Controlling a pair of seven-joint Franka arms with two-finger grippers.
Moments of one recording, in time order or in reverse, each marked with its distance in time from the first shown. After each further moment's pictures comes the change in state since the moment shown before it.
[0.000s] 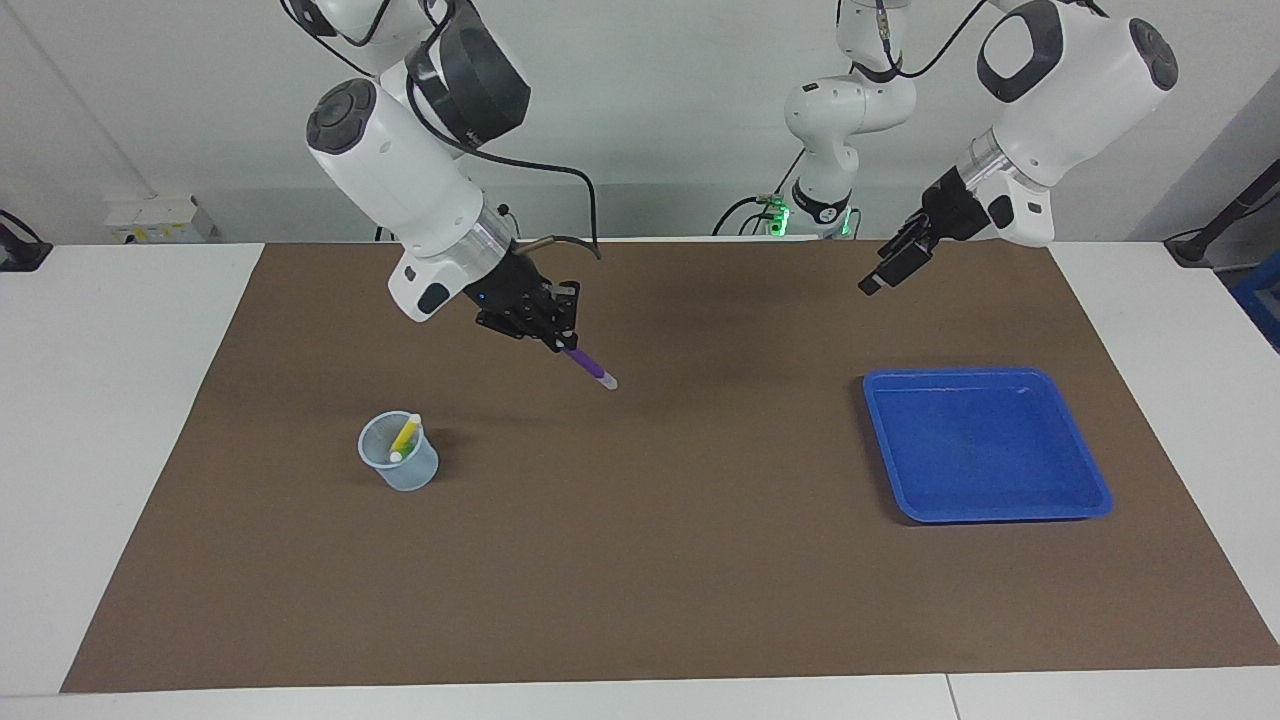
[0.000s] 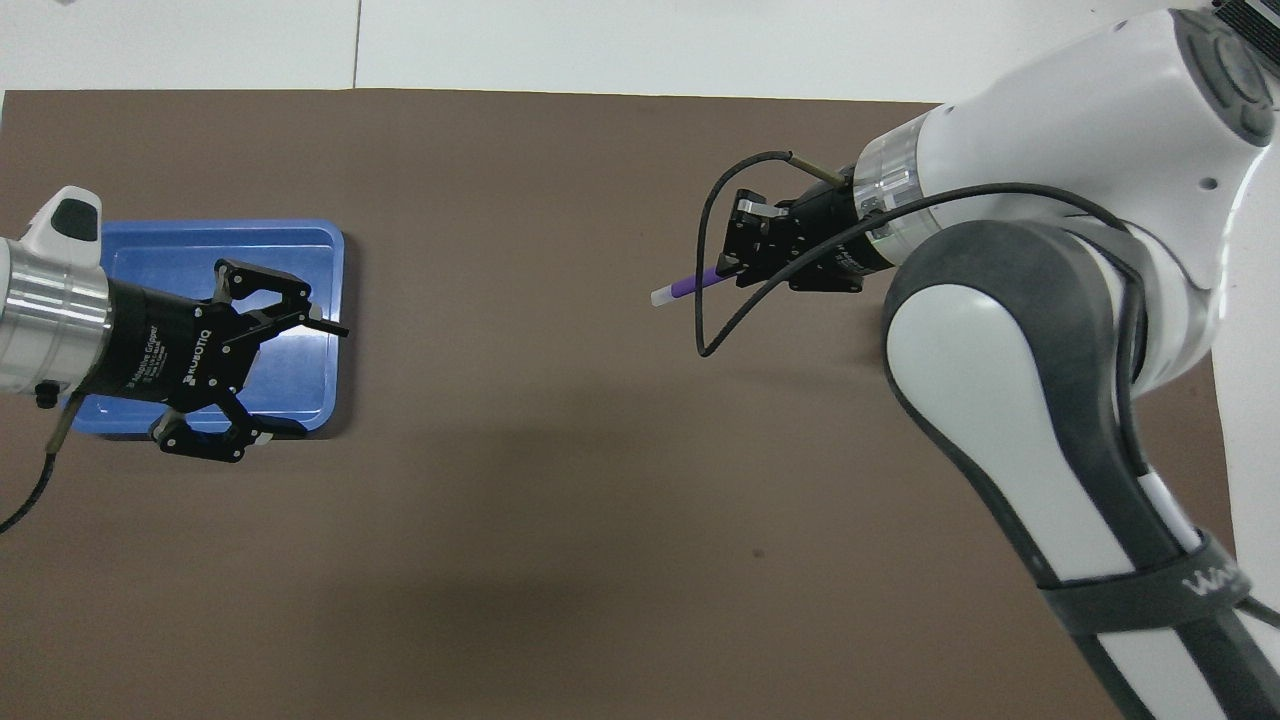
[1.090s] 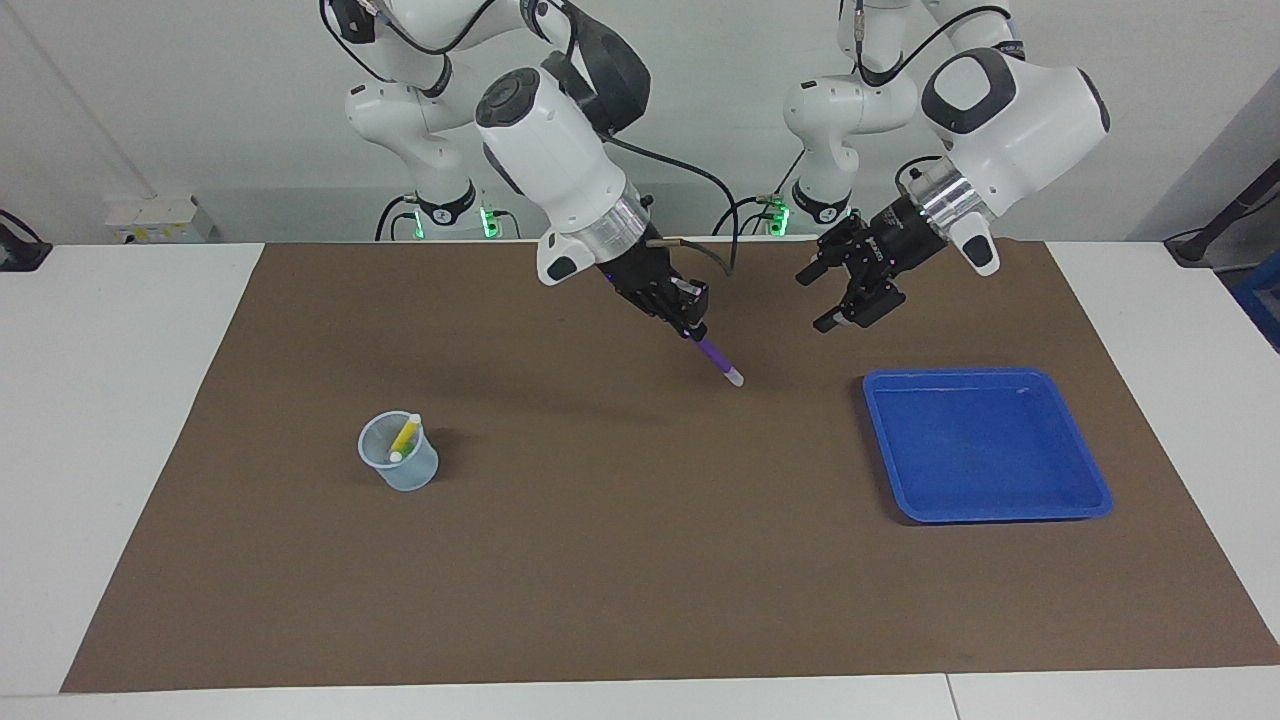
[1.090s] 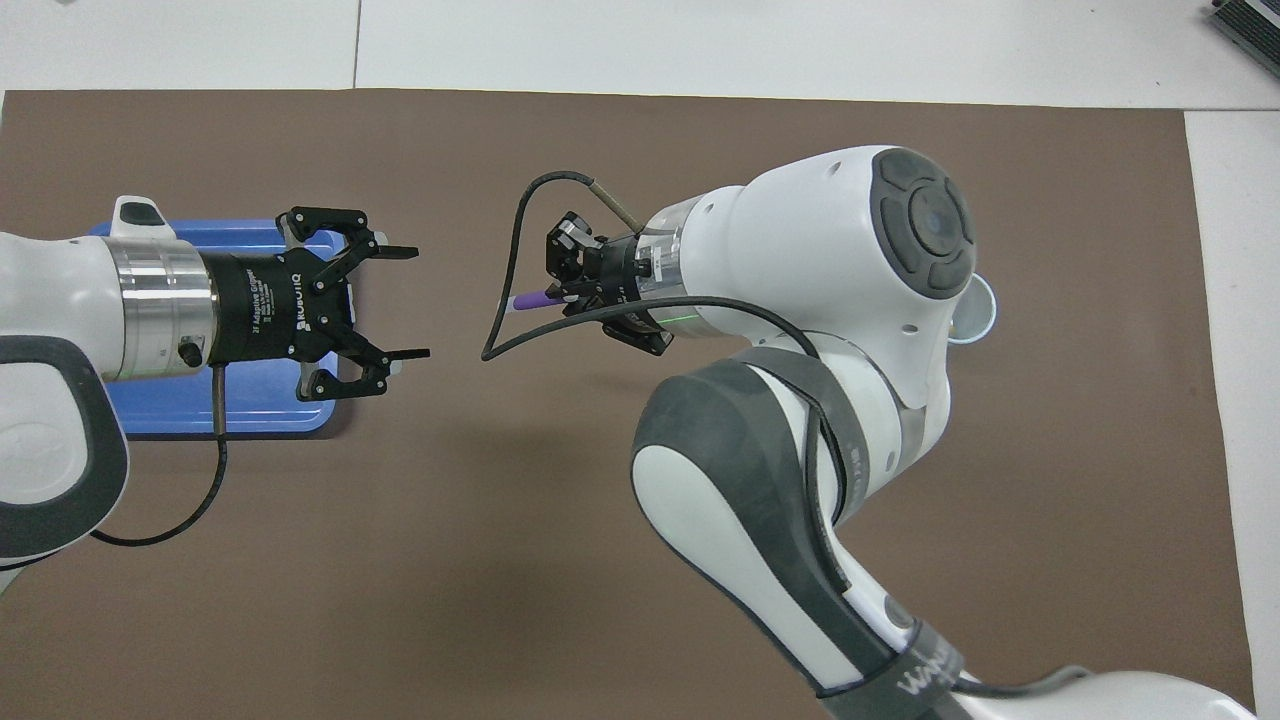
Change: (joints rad) left arm -0.141 0.004 -0.010 -0.104 -0.197 0.448 -0.398; right arm 0.224 0.039 0.001 -0.047 0.000 0.299 0.508
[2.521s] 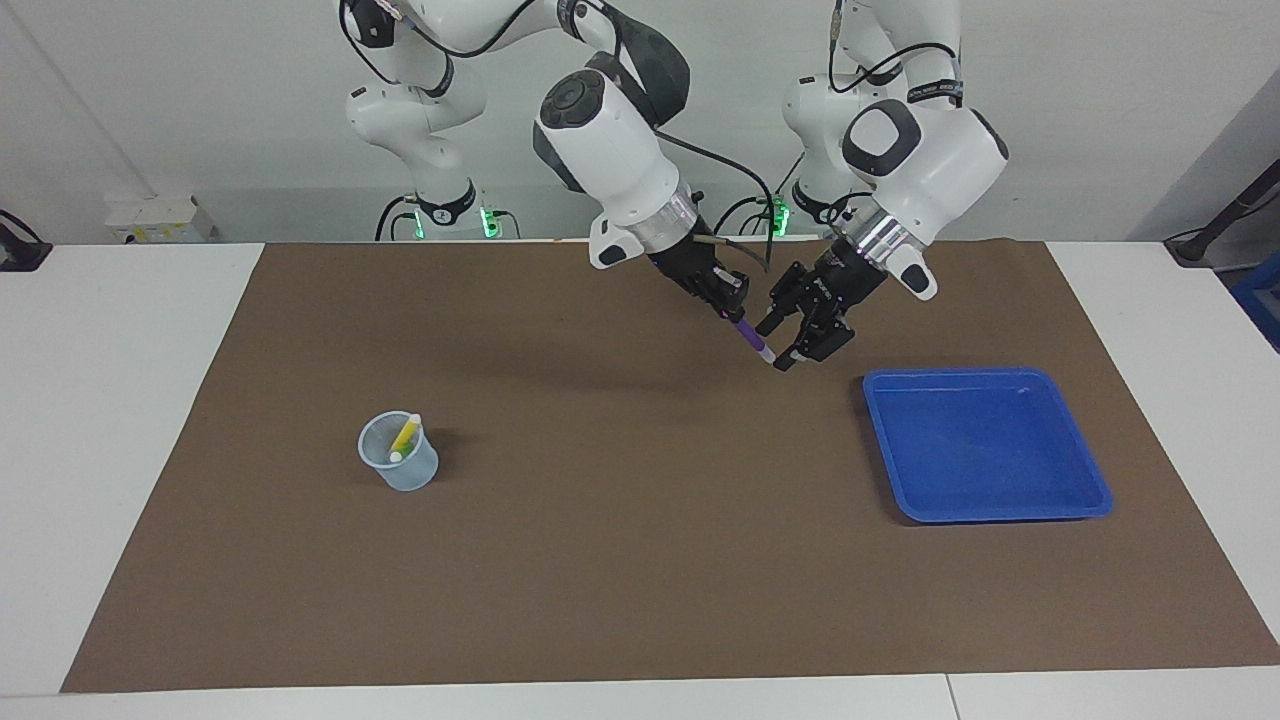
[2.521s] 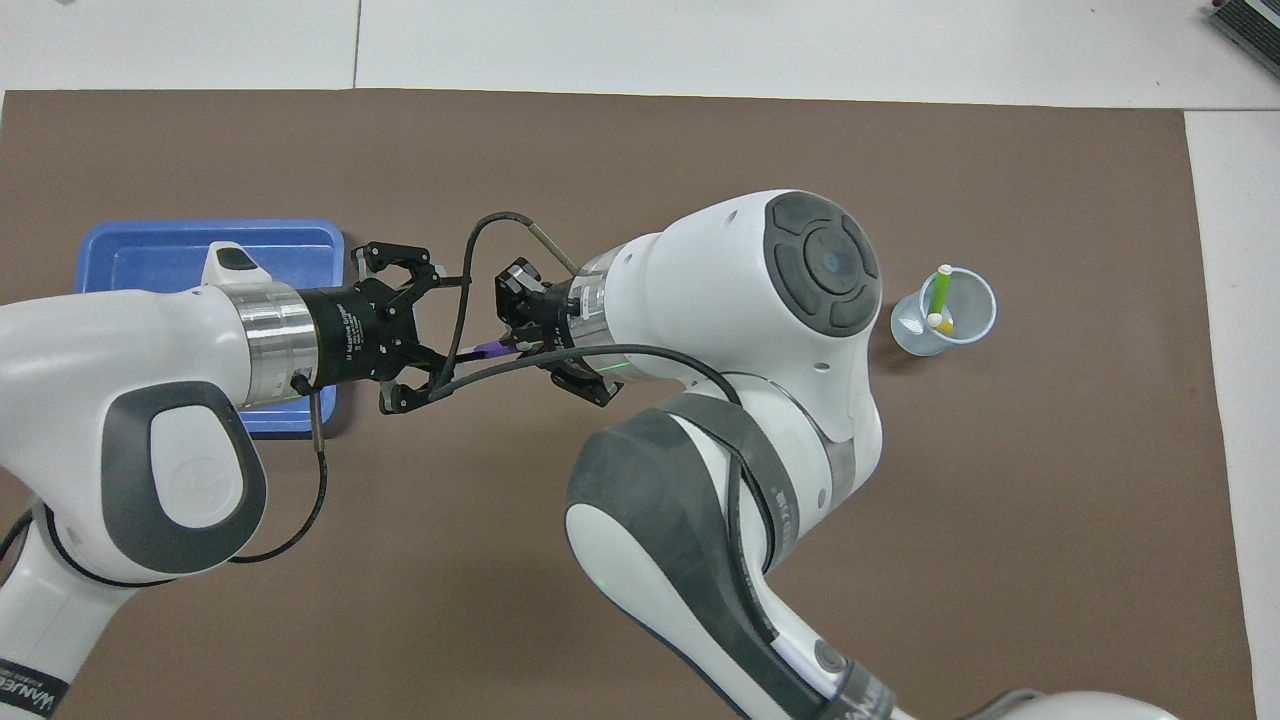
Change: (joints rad) left arm -0.108 0.015 0.001 -0.138 -0.005 0.228 -0.002; right arm 0.061 0.006 0.000 0.004 0.000 -0.056 0.163
